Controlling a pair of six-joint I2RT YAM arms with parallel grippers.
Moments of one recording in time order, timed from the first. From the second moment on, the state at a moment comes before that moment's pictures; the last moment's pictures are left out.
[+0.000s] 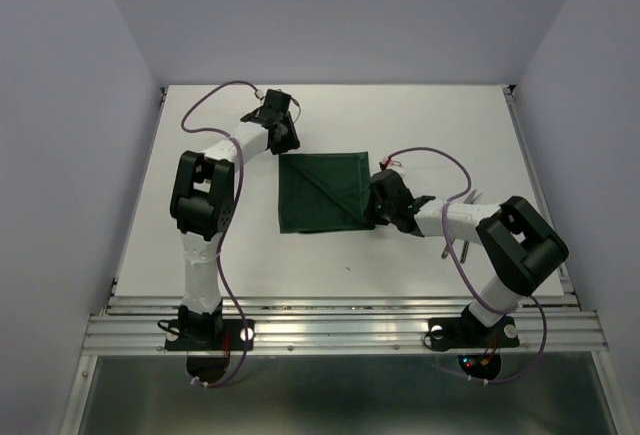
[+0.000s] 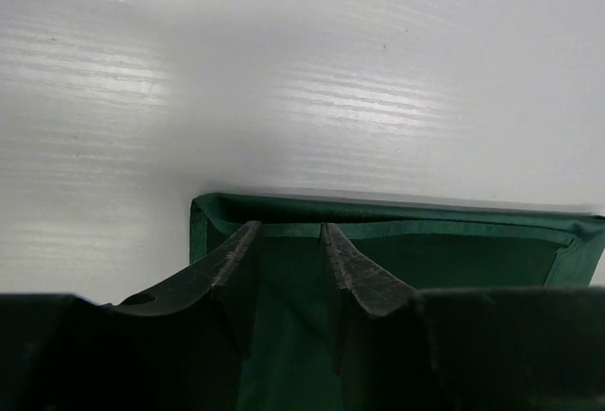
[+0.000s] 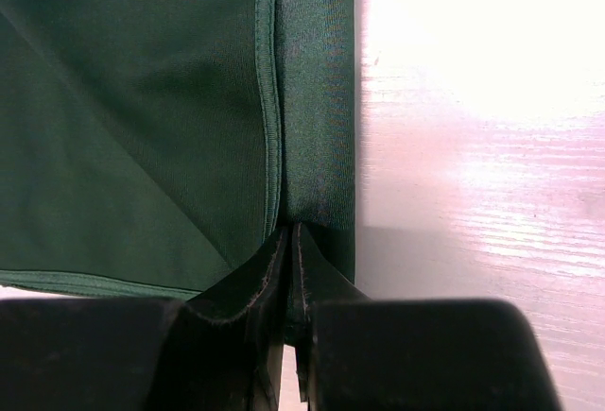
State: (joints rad) left arm -0.34 2.10 1.62 -0.42 -0.07 -0.56; right arm 0.65 1.64 0.78 0.03 0.20 0.68
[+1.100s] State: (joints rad) left arm -0.34 2.07 1.74 -0.50 -0.18 -0.52; right arm 0.83 1.66 0.77 0.12 0.07 0.86
